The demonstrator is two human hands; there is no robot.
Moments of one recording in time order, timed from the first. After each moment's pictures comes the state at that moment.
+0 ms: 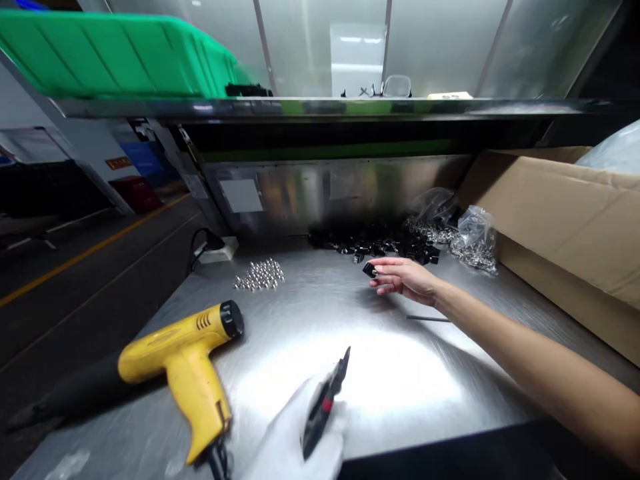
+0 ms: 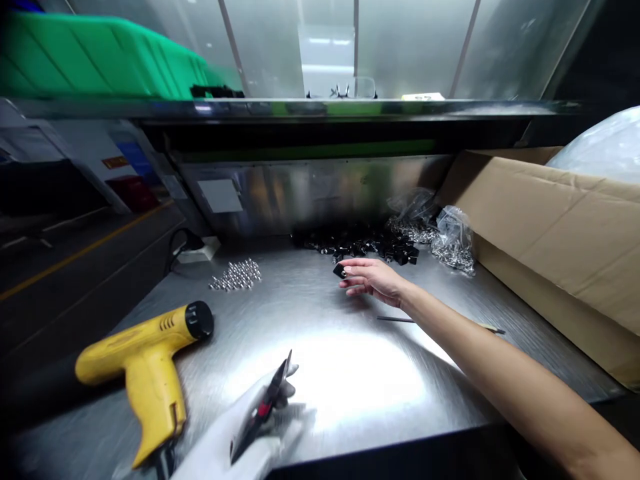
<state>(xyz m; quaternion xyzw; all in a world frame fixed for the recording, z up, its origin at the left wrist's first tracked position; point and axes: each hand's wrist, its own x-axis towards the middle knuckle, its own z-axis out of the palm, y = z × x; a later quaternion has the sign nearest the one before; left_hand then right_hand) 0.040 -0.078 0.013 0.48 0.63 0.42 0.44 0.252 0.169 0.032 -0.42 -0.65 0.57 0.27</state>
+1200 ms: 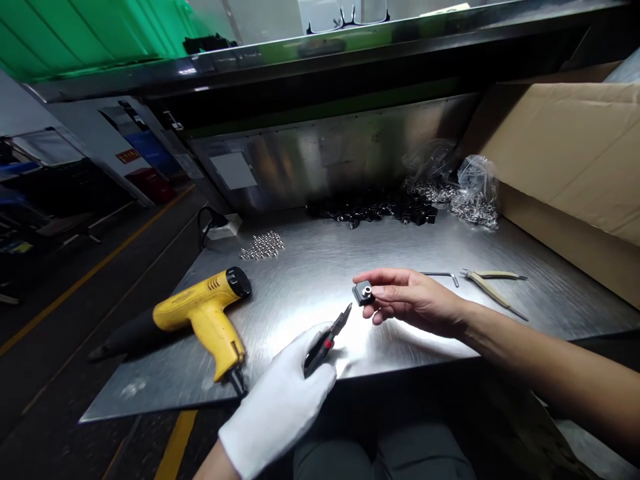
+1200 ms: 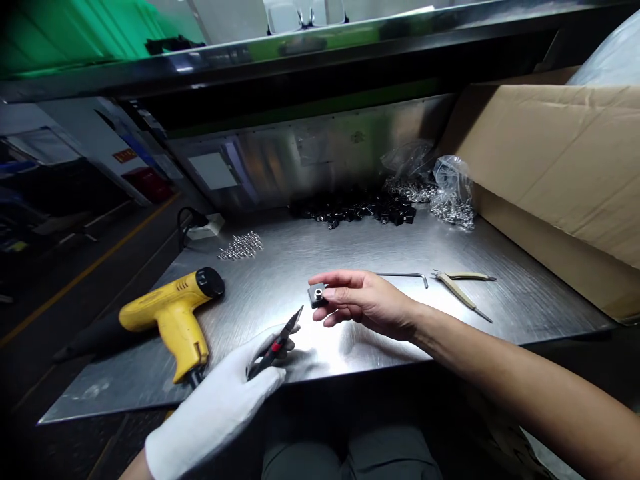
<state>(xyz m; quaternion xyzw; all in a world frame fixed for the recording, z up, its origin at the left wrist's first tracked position) 0.056 -0.077 0.063 0.60 0.65 0.23 0.41 0.277 0.043 0.036 -0.21 -0.43 0.84 0.27</state>
